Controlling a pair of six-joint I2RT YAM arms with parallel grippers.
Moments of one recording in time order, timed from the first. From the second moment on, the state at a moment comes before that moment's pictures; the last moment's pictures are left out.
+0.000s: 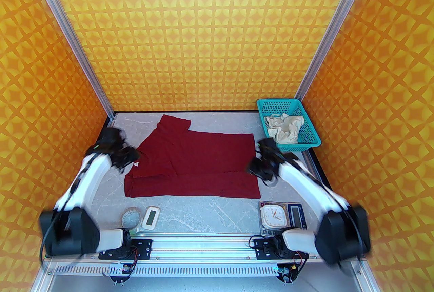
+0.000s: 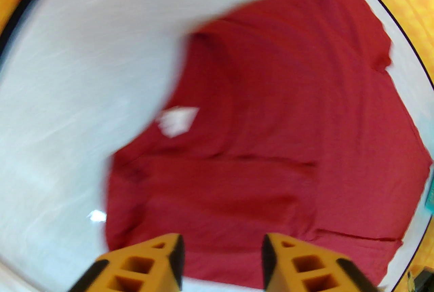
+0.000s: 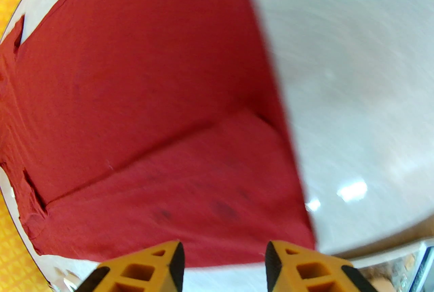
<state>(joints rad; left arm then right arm) 0.04 1.51 1.12 -0.71 0.15 -0.47 0.24 1.49 1.02 -0.72 -0.07 0.62</state>
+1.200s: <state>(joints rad) 0.21 1.63 0.97 -0.56 0.21 -0.49 0.40 1.79 1.24 -0.64 -0.01 0.60</state>
